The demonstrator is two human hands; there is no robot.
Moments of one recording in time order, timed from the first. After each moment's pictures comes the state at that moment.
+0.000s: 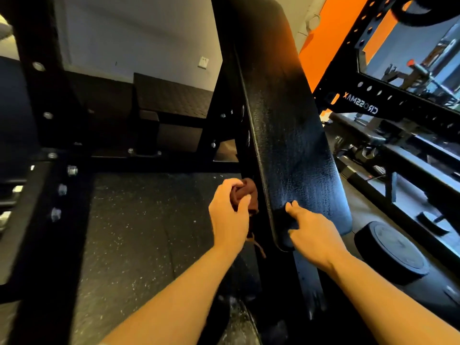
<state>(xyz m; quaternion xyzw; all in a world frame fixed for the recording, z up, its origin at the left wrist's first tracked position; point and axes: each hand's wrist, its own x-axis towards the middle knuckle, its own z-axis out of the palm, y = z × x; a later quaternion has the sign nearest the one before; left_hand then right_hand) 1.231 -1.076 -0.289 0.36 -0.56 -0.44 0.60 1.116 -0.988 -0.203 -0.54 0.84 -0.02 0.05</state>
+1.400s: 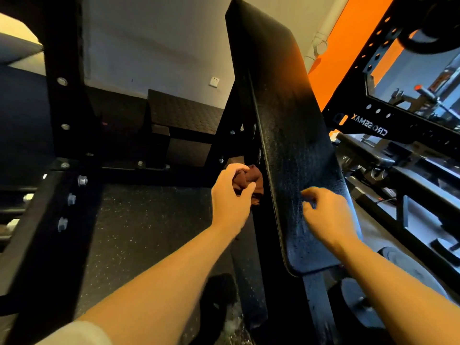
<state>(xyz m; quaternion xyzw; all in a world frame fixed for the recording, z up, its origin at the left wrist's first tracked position) 1.248 -1.121 -0.248 0.32 -0.57 -0.45 0.62 1.105 -1.034 -0.175 -0.54 0.82 -0.16 -0.09</state>
